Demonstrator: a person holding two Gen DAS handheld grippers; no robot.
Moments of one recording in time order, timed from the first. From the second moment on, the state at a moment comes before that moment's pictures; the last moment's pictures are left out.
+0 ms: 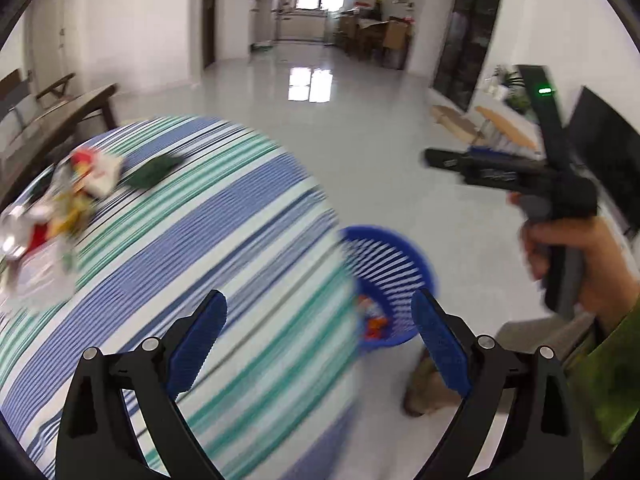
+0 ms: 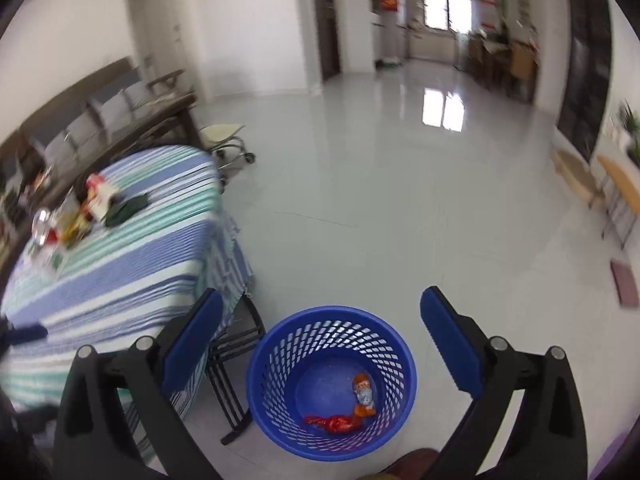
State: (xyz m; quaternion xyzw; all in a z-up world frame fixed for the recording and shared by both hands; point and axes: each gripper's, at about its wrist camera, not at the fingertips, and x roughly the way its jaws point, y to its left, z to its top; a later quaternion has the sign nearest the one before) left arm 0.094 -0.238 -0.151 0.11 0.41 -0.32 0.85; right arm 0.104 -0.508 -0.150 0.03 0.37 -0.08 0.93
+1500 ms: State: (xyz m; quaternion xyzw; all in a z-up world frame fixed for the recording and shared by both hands) left arm 0.287 0.015 -0.168 0.04 0.46 -0.10 0.88; right arm 0.164 -0.194 -0.203 -0.07 0.45 0.14 0.88
